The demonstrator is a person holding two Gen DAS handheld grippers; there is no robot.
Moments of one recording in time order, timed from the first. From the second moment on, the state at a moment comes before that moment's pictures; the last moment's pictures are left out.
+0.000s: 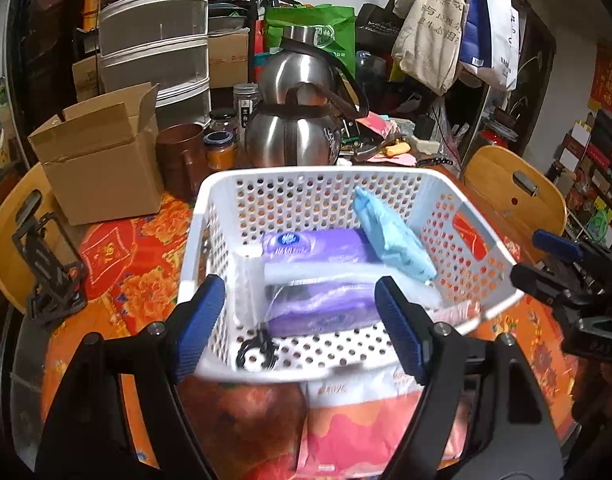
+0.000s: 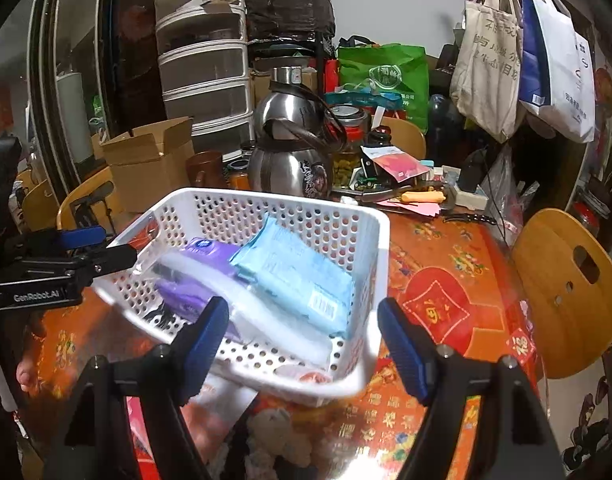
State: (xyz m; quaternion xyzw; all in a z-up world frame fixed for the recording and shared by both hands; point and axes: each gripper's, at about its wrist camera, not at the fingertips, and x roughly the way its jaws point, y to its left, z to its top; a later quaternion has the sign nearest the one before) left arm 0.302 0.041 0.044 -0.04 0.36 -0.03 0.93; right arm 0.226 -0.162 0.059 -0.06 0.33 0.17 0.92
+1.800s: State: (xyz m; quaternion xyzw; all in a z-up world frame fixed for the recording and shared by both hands) left arm 0.194 0.035 -0.106 -0.07 0.44 -0.05 0.89; right arm 0.113 -0.113 -0.056 -0.05 0.40 0.23 0.88
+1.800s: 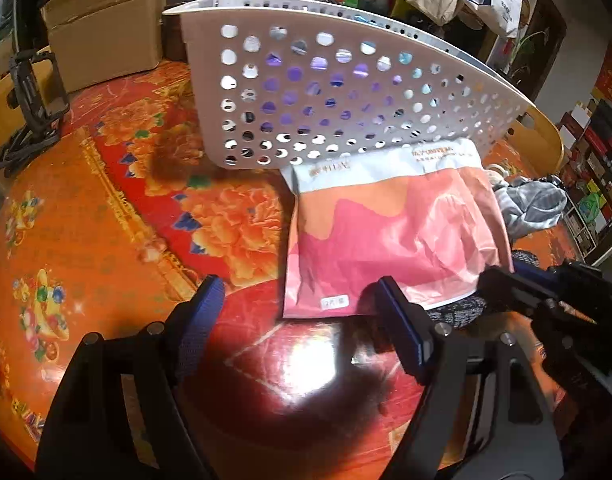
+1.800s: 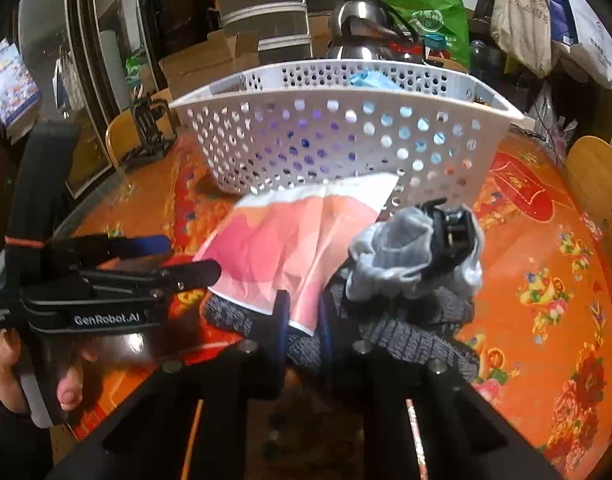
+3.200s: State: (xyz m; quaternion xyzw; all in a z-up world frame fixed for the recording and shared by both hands) left arm 0.189 0.039 -0.101 -0.11 0.40 -0.10 0.90; right arm 0.122 -0.113 -0.061 -0.05 0.40 0.25 0.88
